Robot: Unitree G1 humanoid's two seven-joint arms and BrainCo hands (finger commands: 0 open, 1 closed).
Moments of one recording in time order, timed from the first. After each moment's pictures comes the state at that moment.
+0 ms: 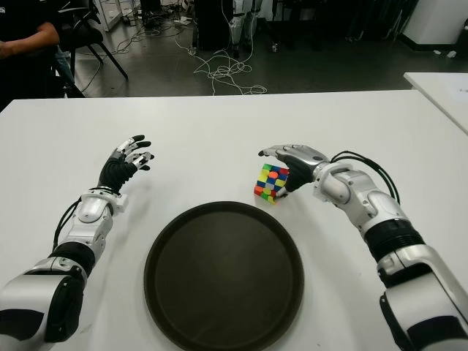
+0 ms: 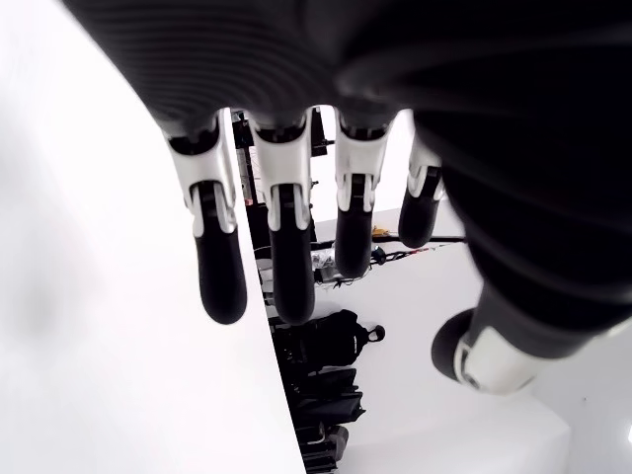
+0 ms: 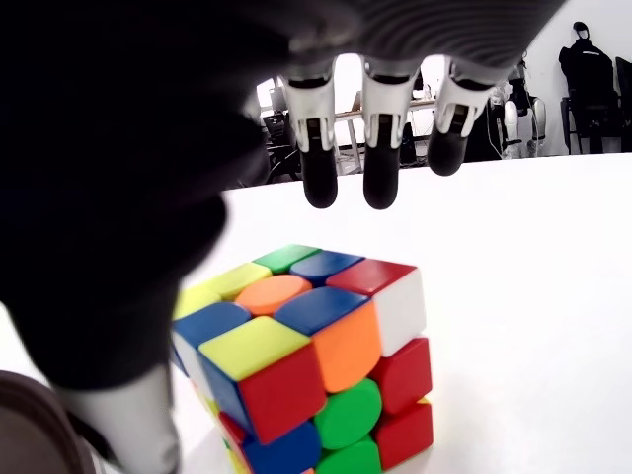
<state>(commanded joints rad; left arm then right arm) -0.70 0.12 0.13 1.24 0.01 -0.57 -0.13 -0.67 -0.49 0.46 0.77 -0.65 -0.40 0.19</state>
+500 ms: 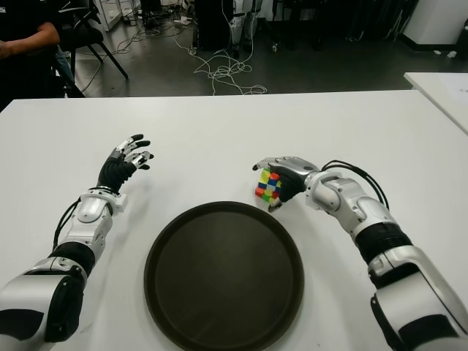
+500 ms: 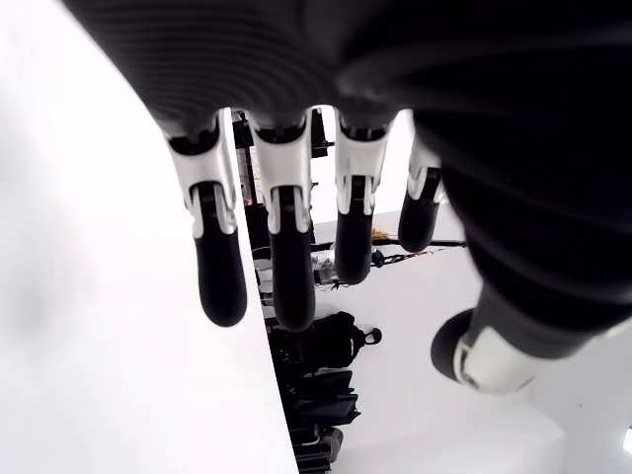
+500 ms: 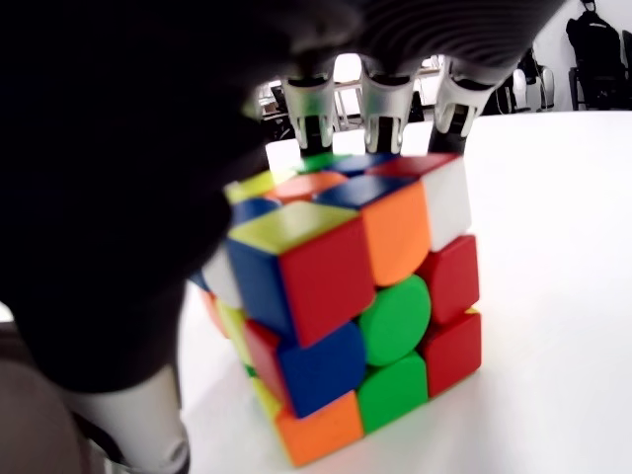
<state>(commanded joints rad) -0.70 0.12 0.12 1.24 0.03 -0.57 -0.12 -0.69 -0.47 0.48 0.82 -0.67 -0.43 0.19</state>
